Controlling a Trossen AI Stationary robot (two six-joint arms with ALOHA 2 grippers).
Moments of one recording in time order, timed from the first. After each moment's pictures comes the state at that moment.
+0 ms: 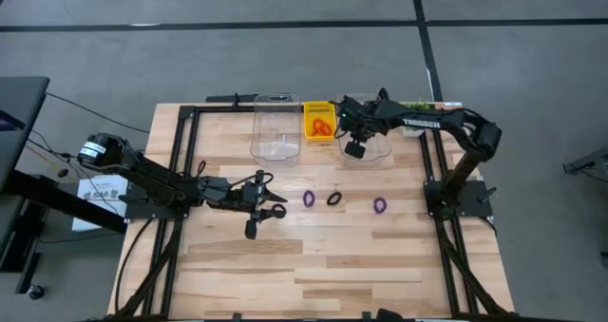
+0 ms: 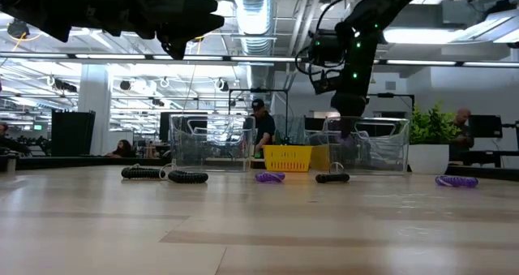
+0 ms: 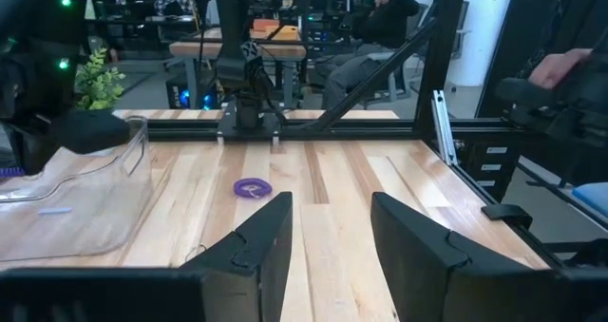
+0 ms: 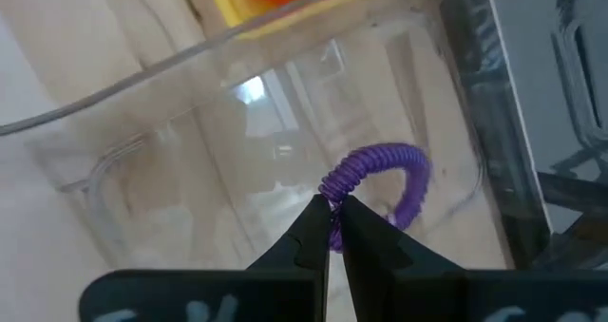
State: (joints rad) left arm -0.29 1.32 0.41 0.85 -0.16 0.00; right arm -0.51 1.69 1.17 -0.76 0.23 -0.22
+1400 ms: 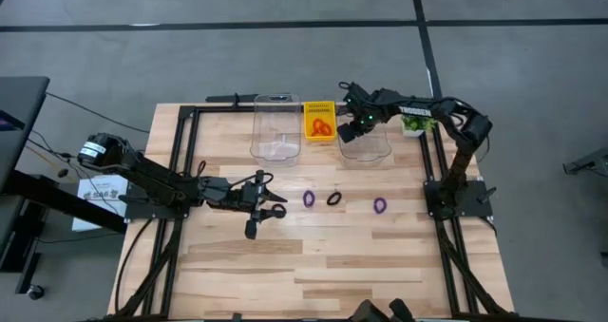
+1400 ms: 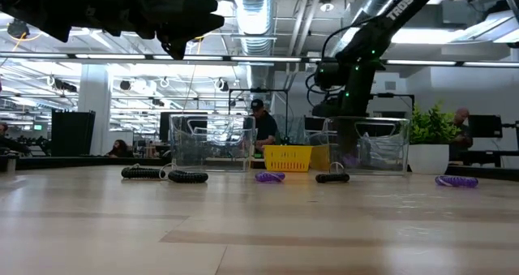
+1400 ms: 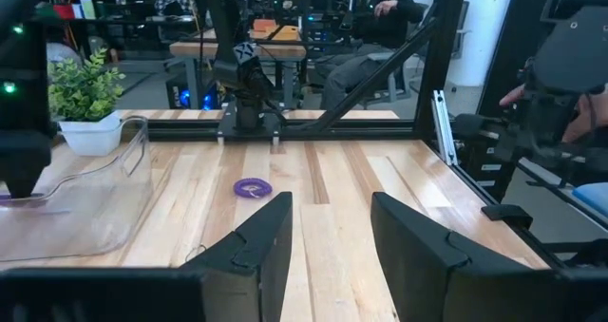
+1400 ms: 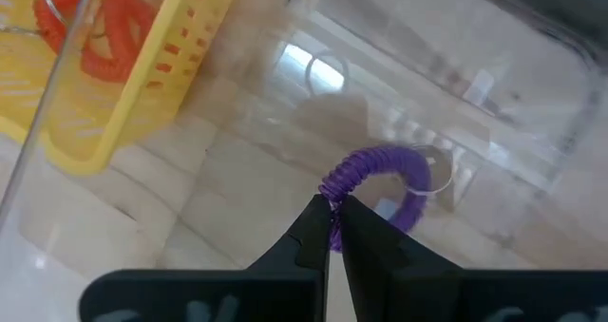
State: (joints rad) left arm -0.29 1.32 0.41 0.85 -0.16 0.00; right arm -0.69 1.80 1.17 -0.67 -0.02 0.29
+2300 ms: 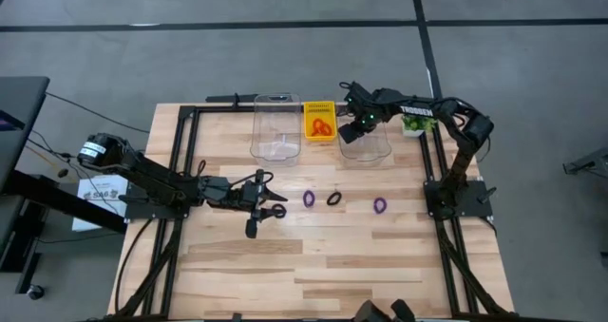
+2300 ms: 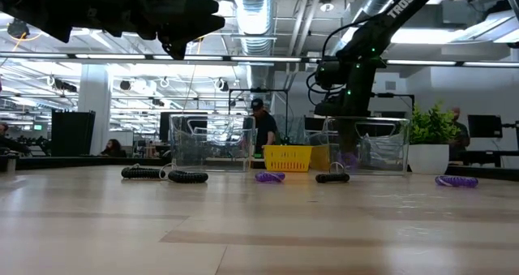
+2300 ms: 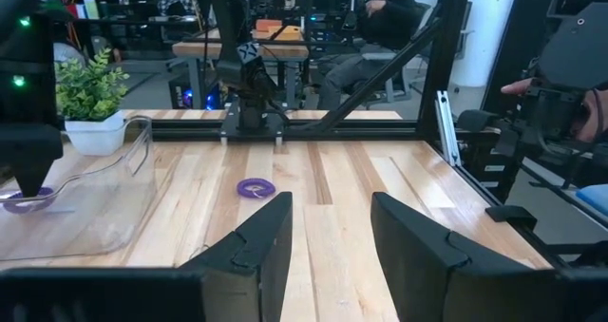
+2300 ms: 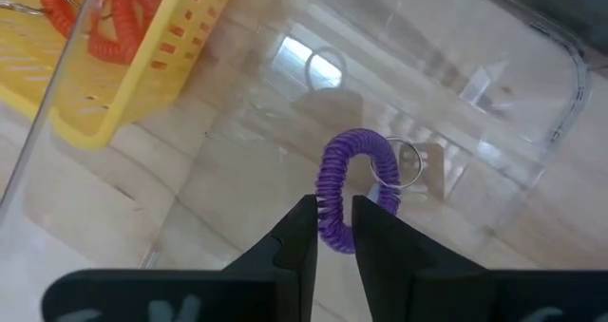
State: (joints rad) left arm -0.28 1.32 0.41 0.85 -0.16 0.00; right arm -0.69 1.79 1.18 -0.71 -0.03 0.25
